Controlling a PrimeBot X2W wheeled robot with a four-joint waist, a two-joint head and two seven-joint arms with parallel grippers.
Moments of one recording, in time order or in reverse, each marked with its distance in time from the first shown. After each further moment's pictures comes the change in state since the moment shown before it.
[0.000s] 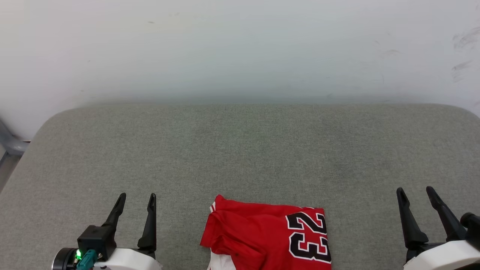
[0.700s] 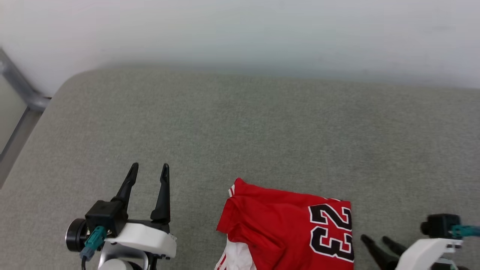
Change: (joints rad) left arm -0.100 -0.058 -0.005 -0.017 0.017 -0.027 -0.002; right arm -0.035 -0.079 0.072 0.181 0.347 0.000 0.469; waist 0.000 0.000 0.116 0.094
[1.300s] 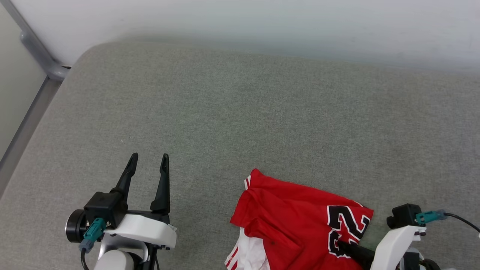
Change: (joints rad) left arm -0.044 -0.072 0.074 0.032 0.064 -0.074 -0.002; right arm -0.117 0.001 0.156 0.164 0.160 0.001 0.156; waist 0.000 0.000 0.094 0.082
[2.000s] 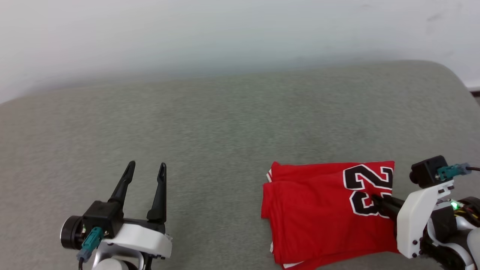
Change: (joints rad) left arm 0.053 0.001 0.037 -0.016 0.060 -0.042 -0.001; right arm -0.123 -0.202 0.049 -0.227 -0.188 -0.001 0.020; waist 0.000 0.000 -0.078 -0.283
